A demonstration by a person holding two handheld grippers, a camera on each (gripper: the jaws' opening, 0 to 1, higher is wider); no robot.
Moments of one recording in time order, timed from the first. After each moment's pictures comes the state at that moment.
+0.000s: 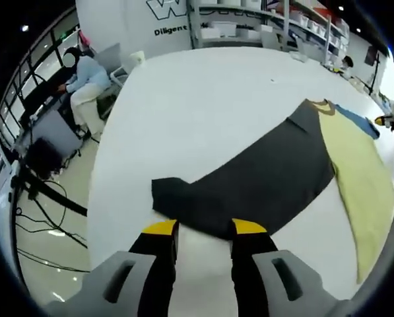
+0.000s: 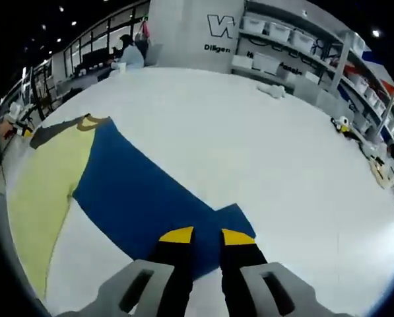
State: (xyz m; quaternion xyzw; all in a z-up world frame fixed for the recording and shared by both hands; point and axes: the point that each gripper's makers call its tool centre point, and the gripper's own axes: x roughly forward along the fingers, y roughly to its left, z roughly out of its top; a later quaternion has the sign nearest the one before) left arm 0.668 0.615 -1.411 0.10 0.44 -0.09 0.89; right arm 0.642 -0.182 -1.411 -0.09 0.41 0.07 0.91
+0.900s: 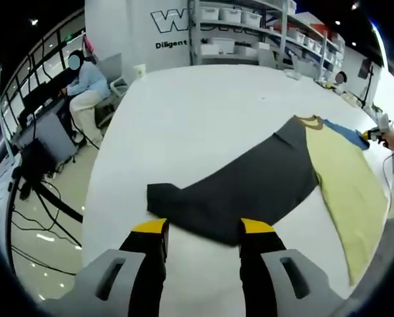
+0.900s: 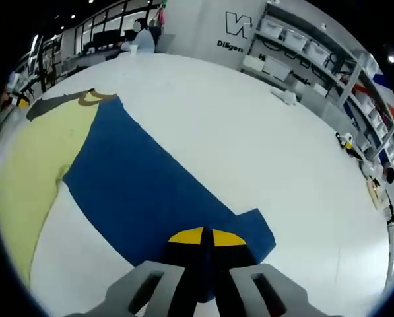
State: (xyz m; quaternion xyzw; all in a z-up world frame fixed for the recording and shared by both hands) left arm 0.666 0.595 -1.392 0.06 0.39 -0.12 0.91; right arm 0.659 -0.148 -1.424 -0.16 0.39 0.08 0.90
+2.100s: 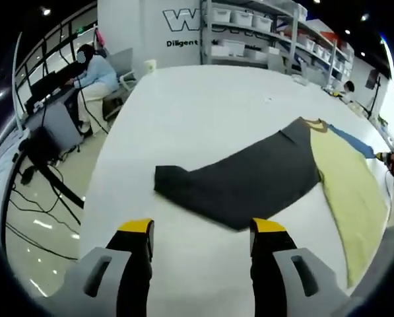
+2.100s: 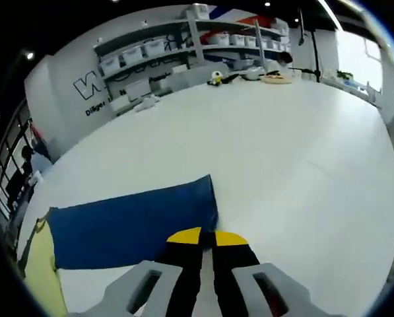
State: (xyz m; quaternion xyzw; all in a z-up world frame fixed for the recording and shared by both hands) left arm 0.643 0.624 -1.404 0.02 0.40 -0.06 0.91; right arm 0.564 -0.235 -1.435 0.18 0.30 -0.24 0.90
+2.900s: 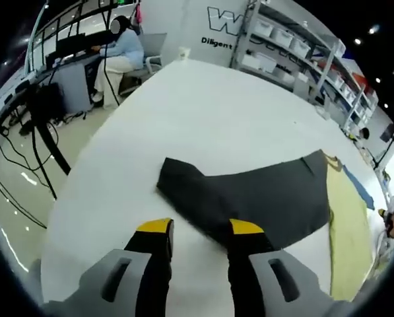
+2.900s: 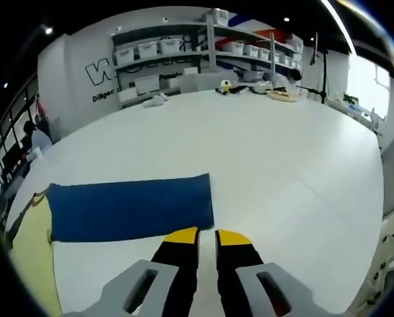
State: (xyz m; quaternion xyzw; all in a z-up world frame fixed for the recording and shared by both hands) left arm 0.682 0.610 -1.437 -0.12 0.40 -0.02 0.91; right arm 0.537 -0.224 -1.412 0.11 0.30 -0.22 0.92
